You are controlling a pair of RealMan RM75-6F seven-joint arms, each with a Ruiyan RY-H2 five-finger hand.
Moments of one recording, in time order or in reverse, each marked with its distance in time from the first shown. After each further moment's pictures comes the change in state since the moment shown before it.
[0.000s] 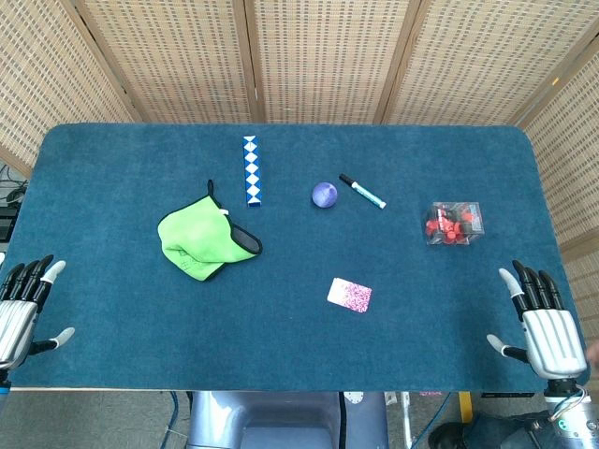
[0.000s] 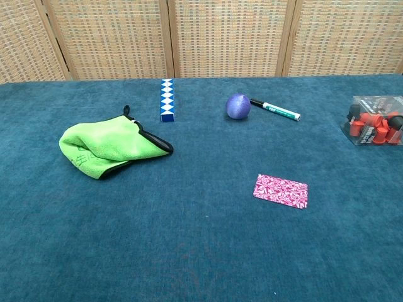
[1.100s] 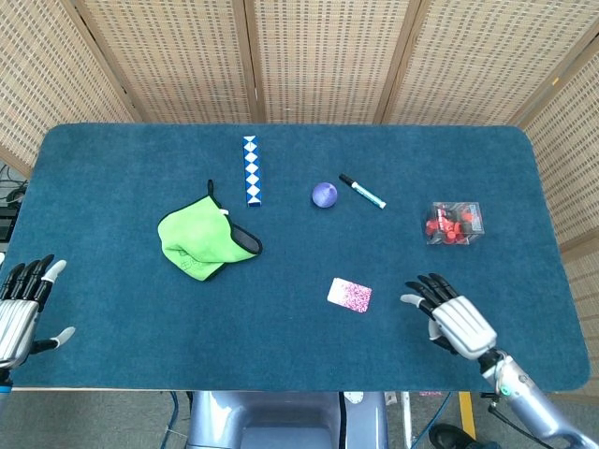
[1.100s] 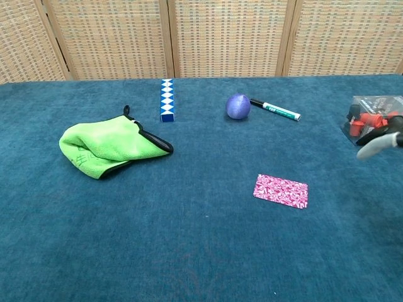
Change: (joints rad) left arm -0.003 0.000 -0.006 -0.018 -0.022 -0.012 0.027; right arm 0.290 -0.119 -0.087 0.224 -0.237 -0.329 0.315
